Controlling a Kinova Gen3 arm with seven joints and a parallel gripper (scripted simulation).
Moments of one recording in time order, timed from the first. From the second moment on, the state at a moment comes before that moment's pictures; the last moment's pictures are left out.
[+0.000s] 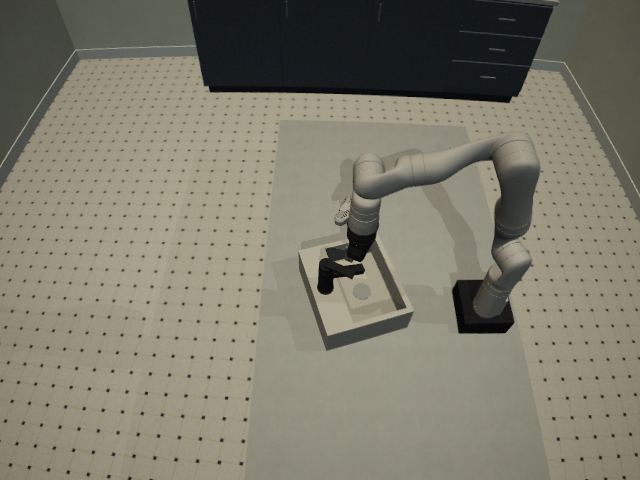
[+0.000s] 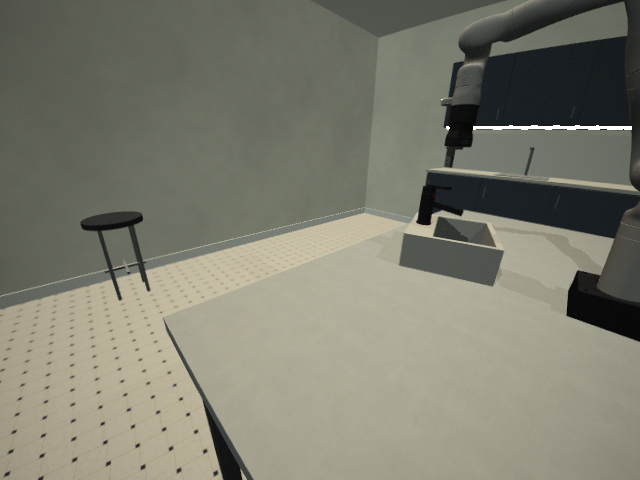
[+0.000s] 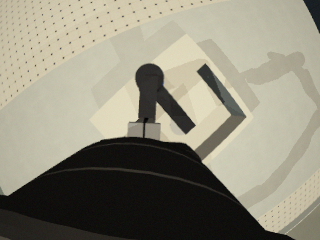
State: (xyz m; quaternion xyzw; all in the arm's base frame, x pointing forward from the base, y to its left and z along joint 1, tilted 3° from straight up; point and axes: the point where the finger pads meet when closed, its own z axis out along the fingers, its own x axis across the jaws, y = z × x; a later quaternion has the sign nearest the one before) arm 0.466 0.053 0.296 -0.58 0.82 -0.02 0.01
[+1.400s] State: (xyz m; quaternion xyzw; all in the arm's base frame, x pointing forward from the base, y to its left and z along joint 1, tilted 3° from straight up) arm 0.466 0.053 0.296 -0.58 0.82 -0.02 0.01
